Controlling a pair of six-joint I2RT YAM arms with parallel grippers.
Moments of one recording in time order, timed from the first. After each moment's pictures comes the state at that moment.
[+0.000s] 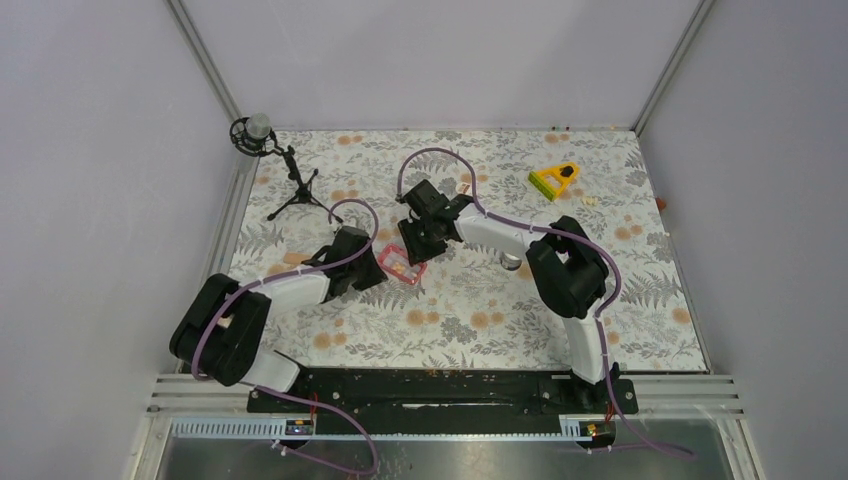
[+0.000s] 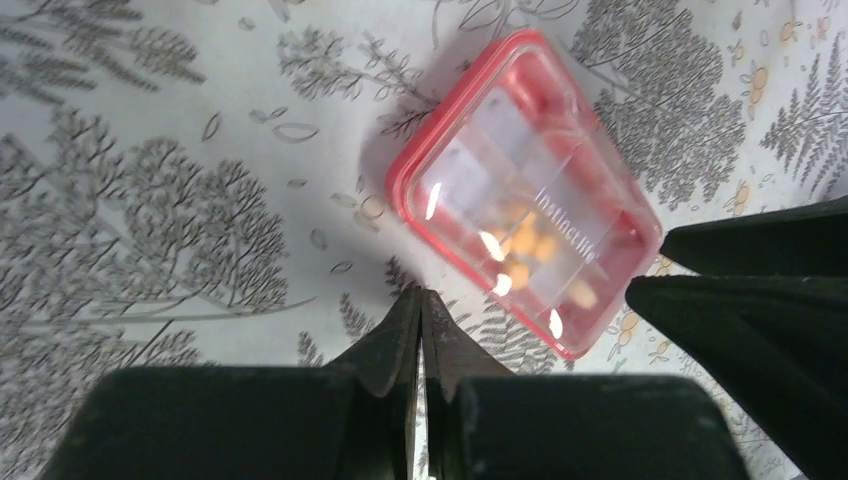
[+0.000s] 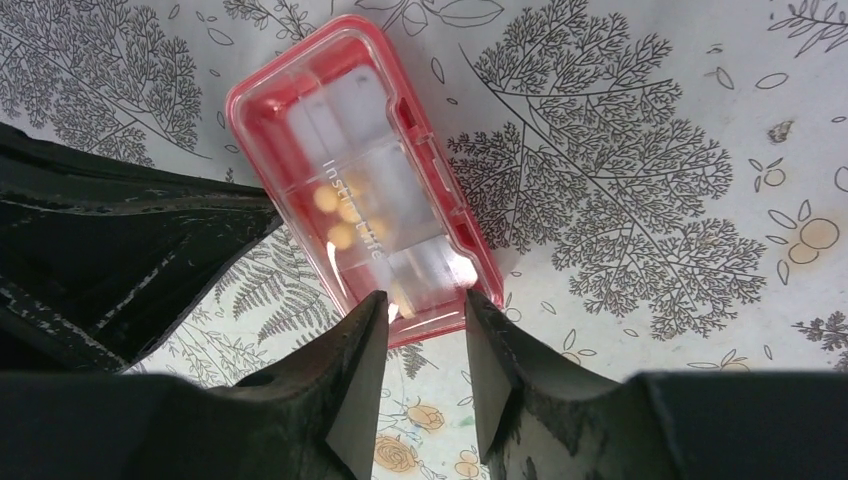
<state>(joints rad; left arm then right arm) -0.47 1.45 0.57 0.01 0.02 -0.81 0.79 2.07 1.55 -0.56 -0.14 0.33</state>
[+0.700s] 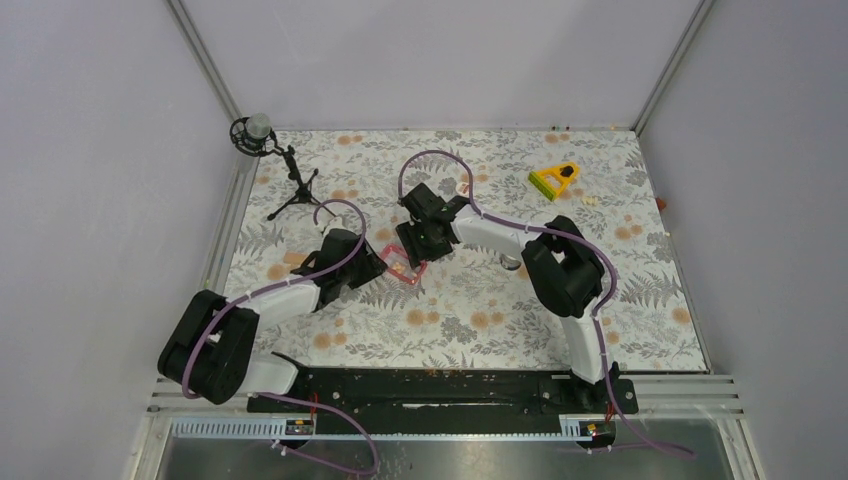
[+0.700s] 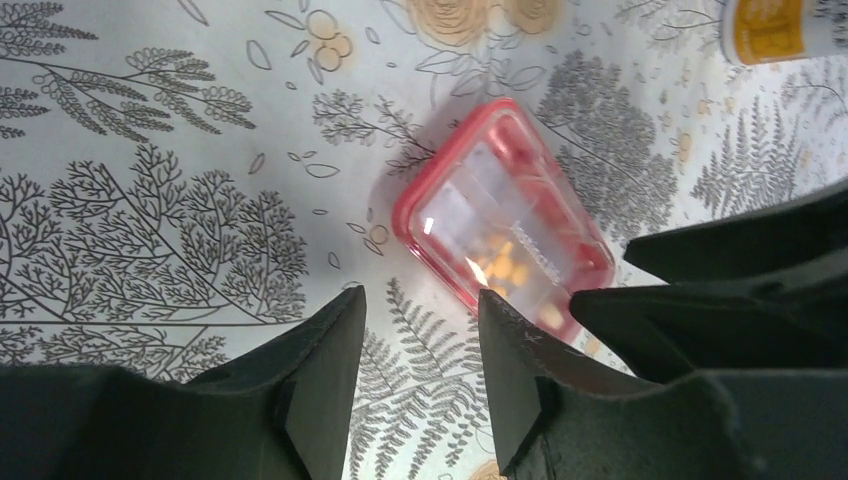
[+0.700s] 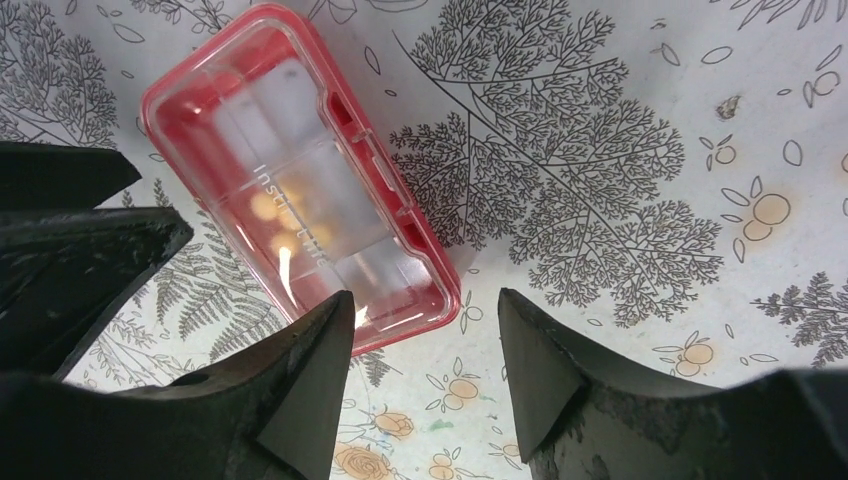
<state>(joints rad) -0.44 1.32 0.49 0.09 -0.04 -0.85 0.80 2.09 1.56 -0.60 -0.04 0.33</state>
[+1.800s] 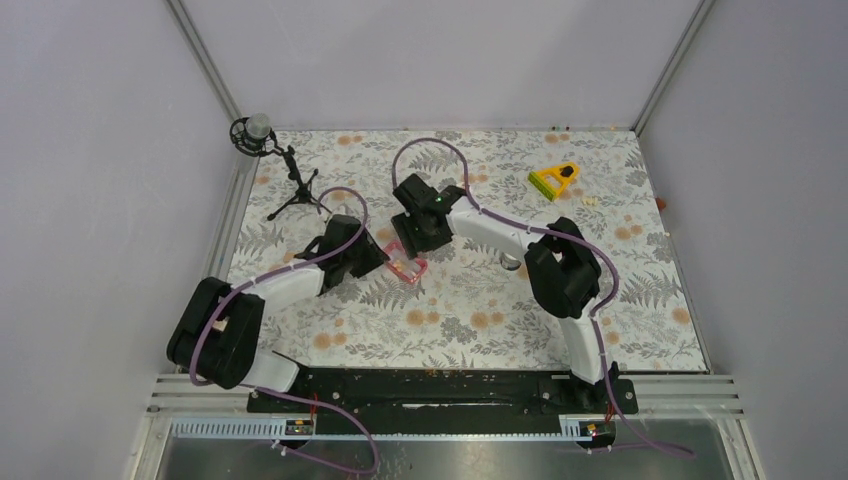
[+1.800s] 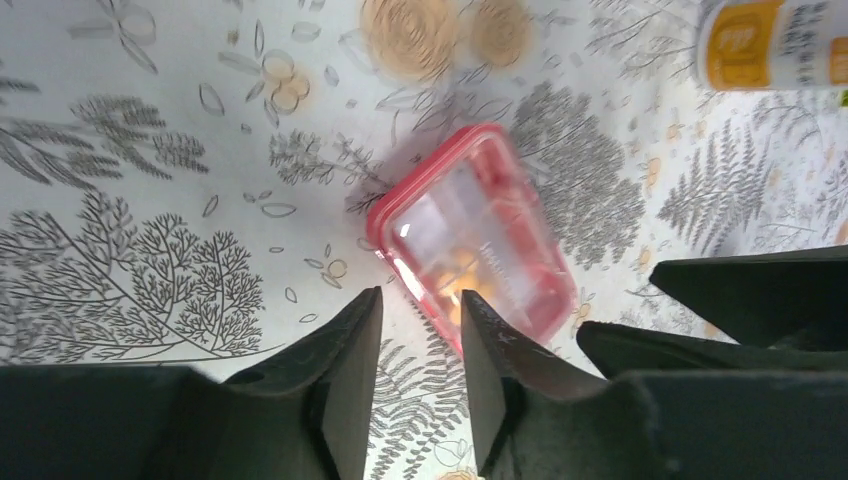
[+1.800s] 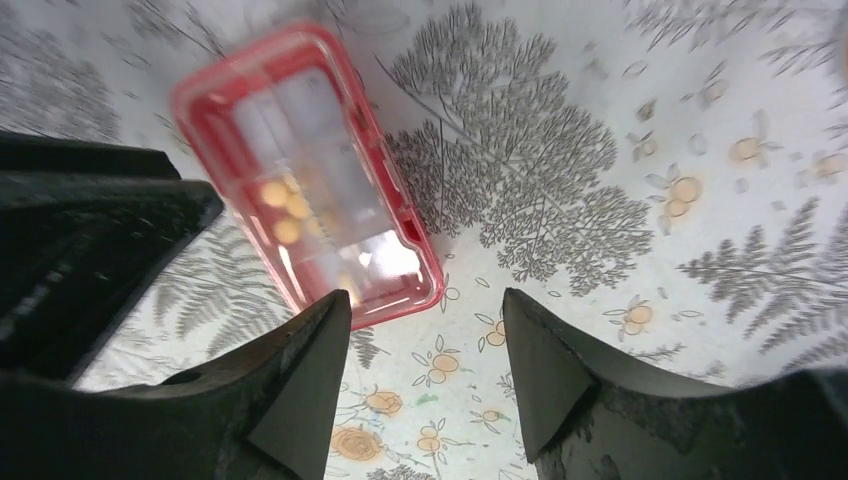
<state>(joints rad) -0.41 1.44 0.60 0.06 0.03 -0.90 0.82 2.10 1.66 -0.71 0.06 0.32</state>
